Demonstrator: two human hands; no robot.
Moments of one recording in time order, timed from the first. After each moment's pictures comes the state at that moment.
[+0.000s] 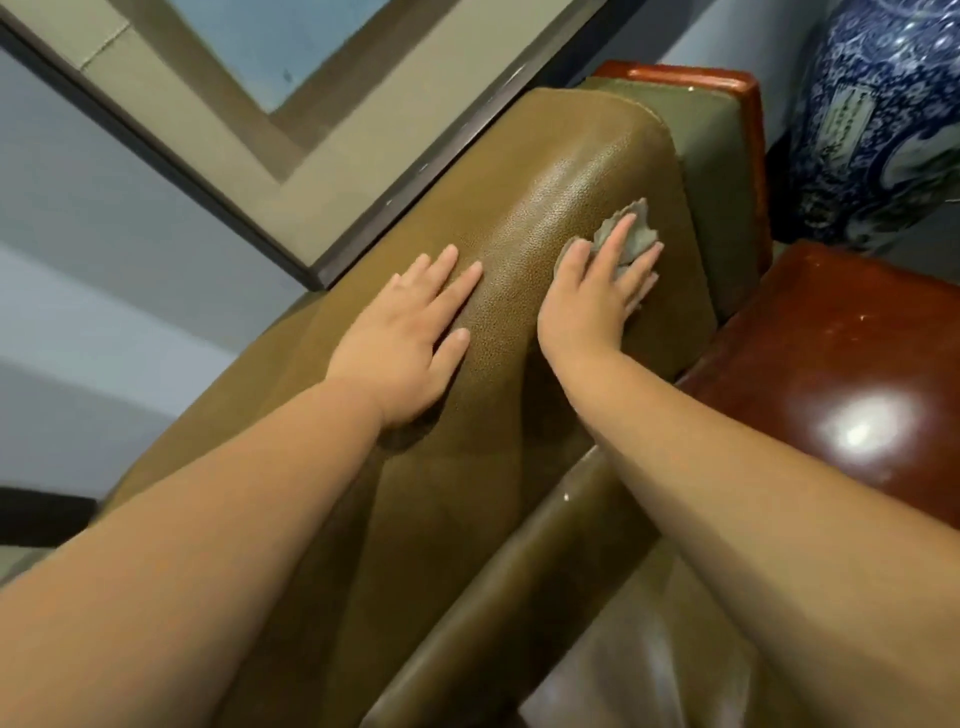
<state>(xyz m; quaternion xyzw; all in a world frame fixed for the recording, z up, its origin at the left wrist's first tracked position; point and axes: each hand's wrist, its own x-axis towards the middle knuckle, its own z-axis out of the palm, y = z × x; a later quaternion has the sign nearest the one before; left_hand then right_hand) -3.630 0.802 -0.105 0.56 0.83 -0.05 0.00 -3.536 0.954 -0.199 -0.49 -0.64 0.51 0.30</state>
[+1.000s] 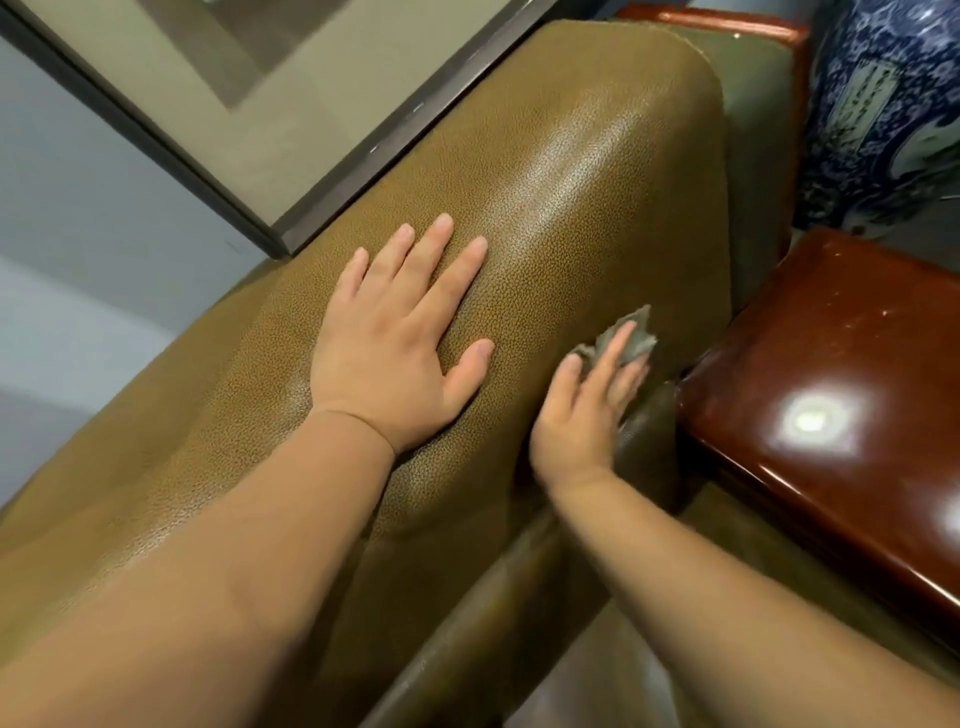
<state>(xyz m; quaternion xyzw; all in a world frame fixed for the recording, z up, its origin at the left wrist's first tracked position) -3.634 0.780 -0.146 0.56 0.81 -0.05 -0.16 -3.515 0.860 -0.291 -0.50 -0.62 0.52 0.30</state>
